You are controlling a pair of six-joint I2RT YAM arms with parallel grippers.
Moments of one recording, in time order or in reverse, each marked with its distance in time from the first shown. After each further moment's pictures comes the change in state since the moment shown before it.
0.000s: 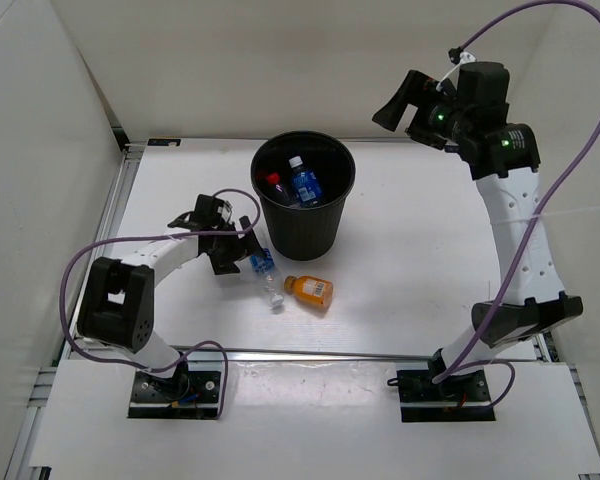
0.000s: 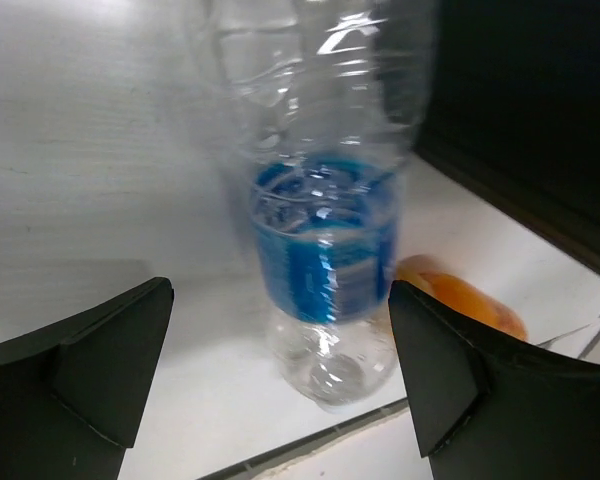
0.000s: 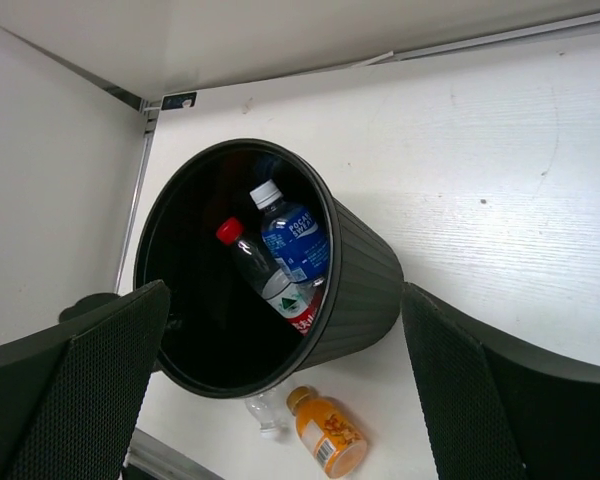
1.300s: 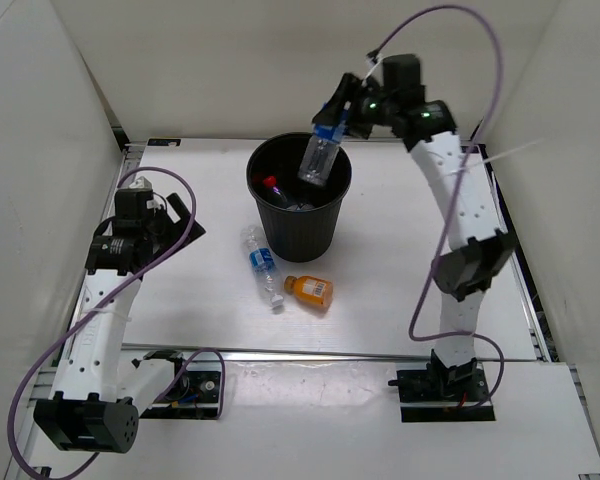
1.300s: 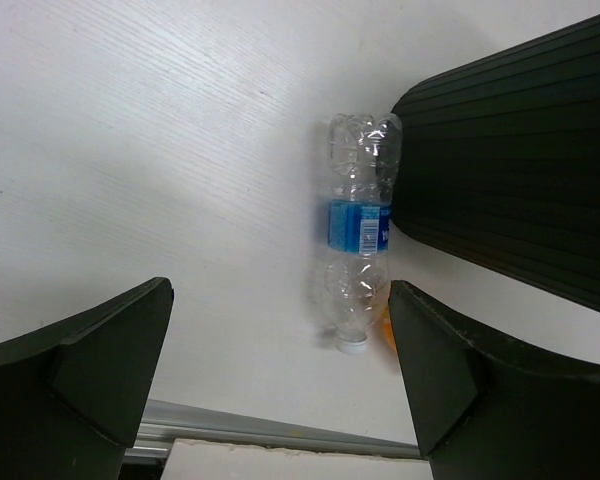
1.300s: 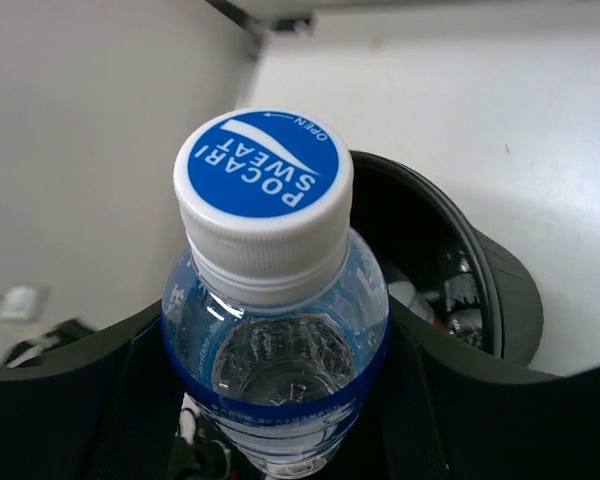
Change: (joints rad) left arm 0.218 -0.552 0.189 -0.469 -0.294 0.042; right arm 0.109 0.339 0.274 0.080 -0.230 0.117
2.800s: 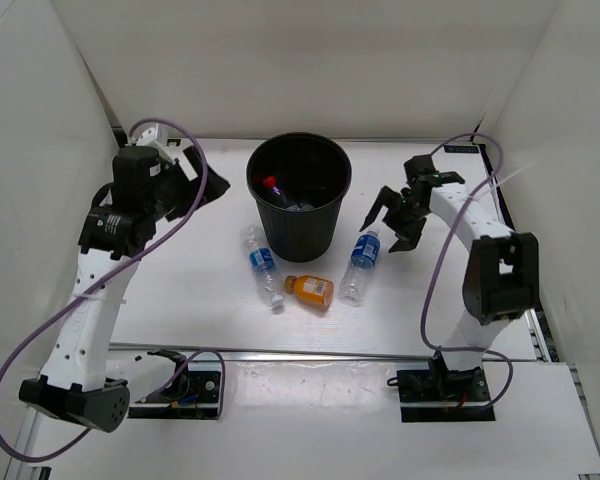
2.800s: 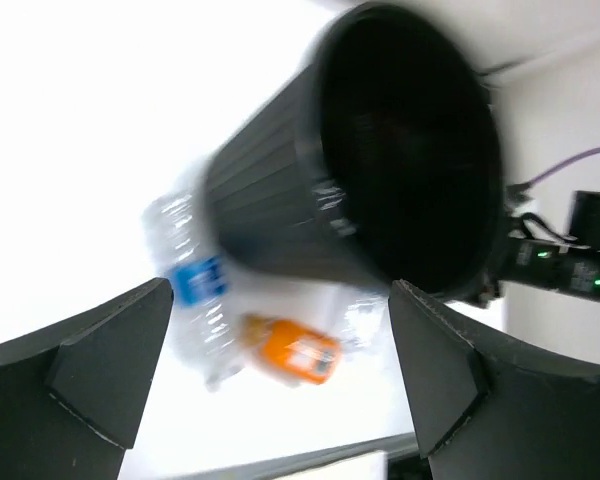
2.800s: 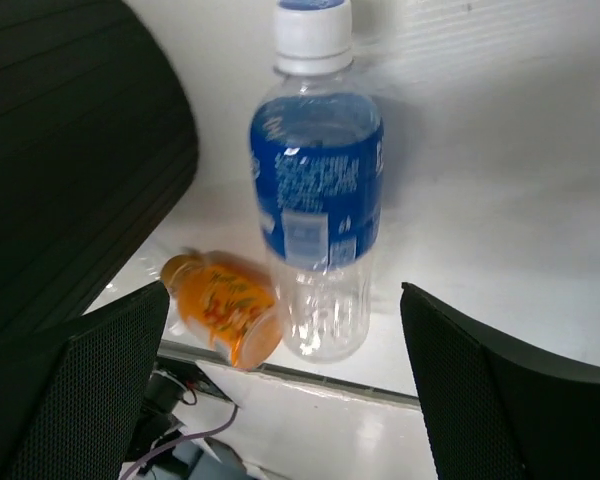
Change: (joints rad) left arm -0.197 0.165 0.380 0.100 0.086 -0.014; right arm -0.184 -0.247 -1.018 -0.077 0.120 0.055
